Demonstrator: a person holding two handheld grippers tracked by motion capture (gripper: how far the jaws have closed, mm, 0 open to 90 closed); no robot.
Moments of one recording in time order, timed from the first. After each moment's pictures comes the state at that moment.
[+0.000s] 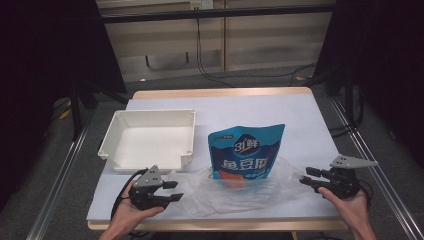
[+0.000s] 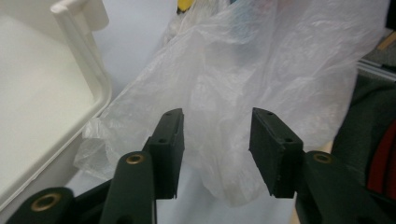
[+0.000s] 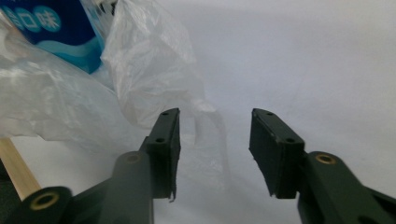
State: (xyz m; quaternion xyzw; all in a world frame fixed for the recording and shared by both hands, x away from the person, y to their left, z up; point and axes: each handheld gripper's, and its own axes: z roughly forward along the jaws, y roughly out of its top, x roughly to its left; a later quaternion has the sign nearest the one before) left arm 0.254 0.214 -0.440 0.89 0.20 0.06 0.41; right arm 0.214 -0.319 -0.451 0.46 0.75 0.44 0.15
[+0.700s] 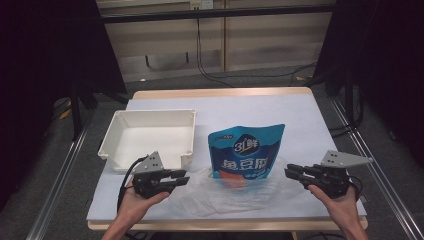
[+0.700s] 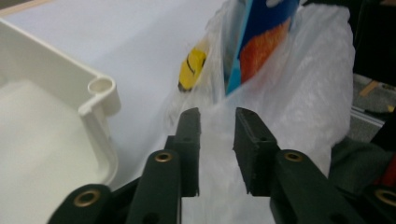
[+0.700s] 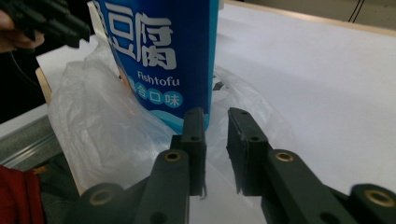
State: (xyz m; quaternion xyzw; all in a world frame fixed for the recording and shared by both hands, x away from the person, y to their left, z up) left arm 0.274 0.188 -0.411 0.85 0.21 0.05 0.48; right arm 0.210 -0.272 -0.408 0.37 0.77 0.50 0.14
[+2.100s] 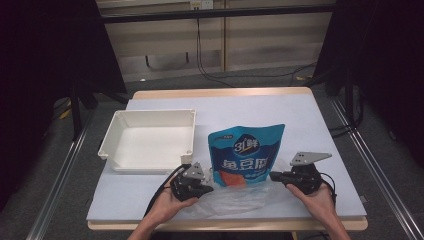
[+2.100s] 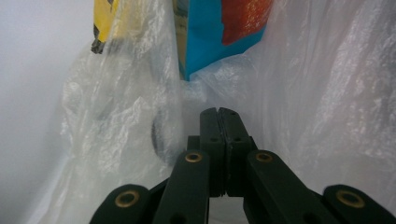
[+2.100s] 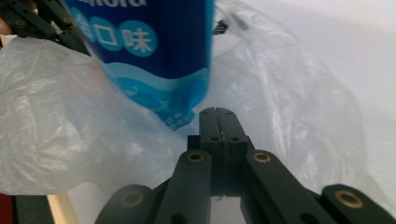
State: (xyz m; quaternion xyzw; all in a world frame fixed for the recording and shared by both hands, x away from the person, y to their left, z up) left arm 0.282 0.114 -0.472 0.92 0.16 0.00 0.36; right arm 0.241 -0.239 -0.450 0.38 0.81 0.43 0.10
